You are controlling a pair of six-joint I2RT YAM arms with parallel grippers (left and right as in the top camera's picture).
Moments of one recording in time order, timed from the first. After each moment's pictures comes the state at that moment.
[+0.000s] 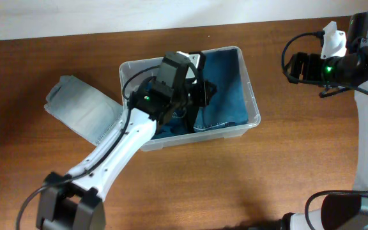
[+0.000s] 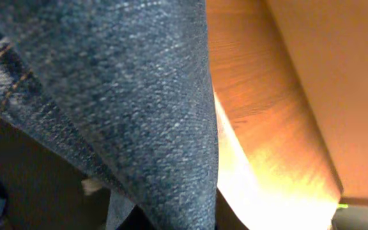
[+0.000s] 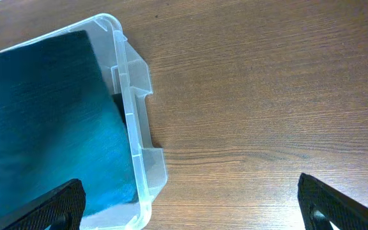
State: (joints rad) left arm -0.58 1.76 1.43 -0.34 0.36 -0.52; right arm -0.25 1.61 1.77 -1.23 -0.28 -0.03
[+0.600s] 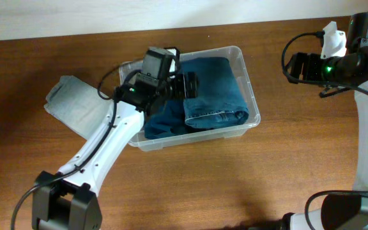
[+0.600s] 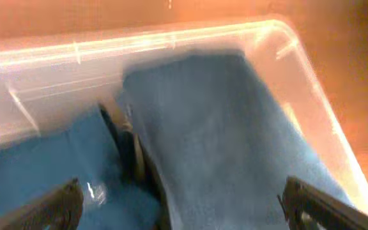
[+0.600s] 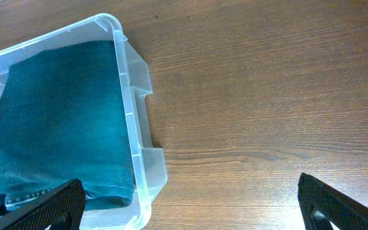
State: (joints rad) left arm -0.48 1.75 1.46 -0.45 0.10 -0.37; right arm -0.25 1.61 1.77 -1.23 -0.28 -0.03
